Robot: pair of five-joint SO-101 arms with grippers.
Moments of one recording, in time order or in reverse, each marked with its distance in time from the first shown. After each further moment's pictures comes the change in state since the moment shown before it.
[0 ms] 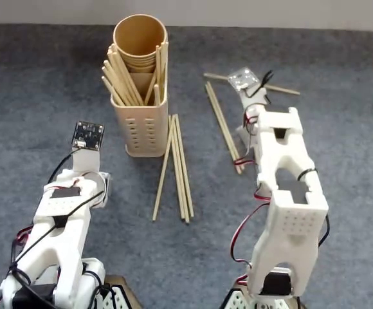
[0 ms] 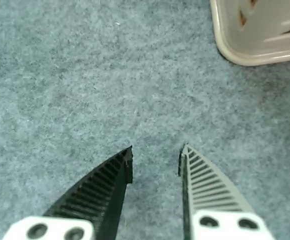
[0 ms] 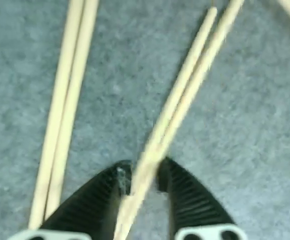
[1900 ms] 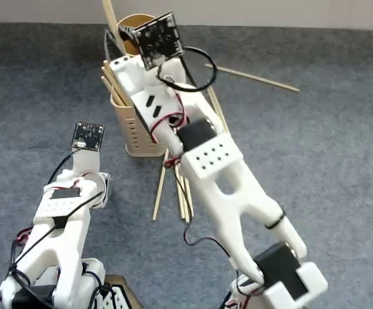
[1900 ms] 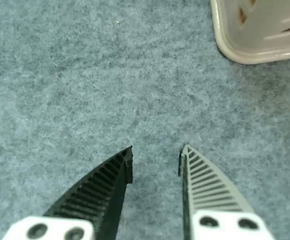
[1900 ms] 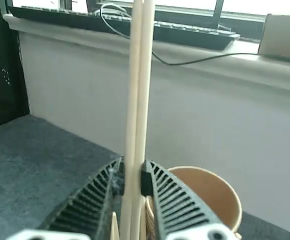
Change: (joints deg) left arm 0.0 0.0 0.2 0.0 0.0; right arm -35.3 -40.3 7.7 -40.5 -30.2
